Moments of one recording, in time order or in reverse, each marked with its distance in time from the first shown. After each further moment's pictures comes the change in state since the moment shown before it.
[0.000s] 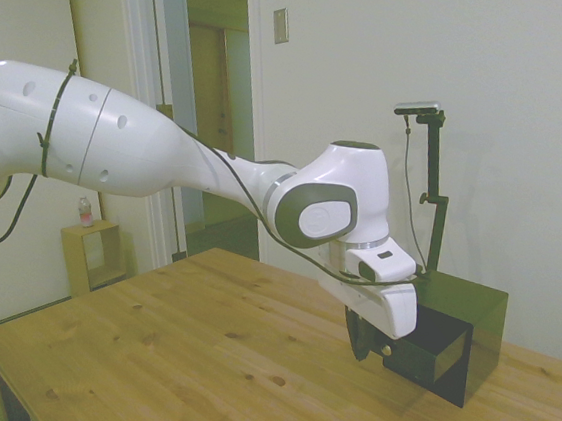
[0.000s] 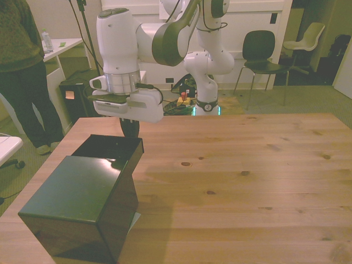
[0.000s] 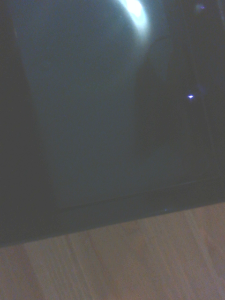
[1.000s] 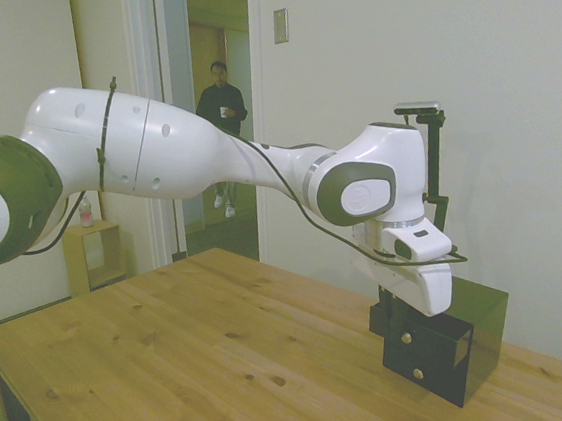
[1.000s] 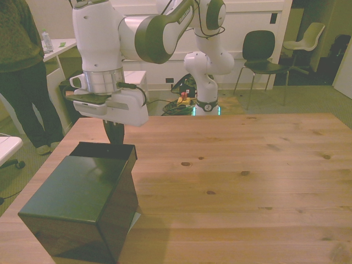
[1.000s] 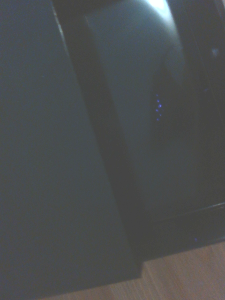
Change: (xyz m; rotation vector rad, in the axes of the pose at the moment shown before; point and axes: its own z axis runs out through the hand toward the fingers) arm 0.047 -0.031 -0.013 0.001 0.009 0.054
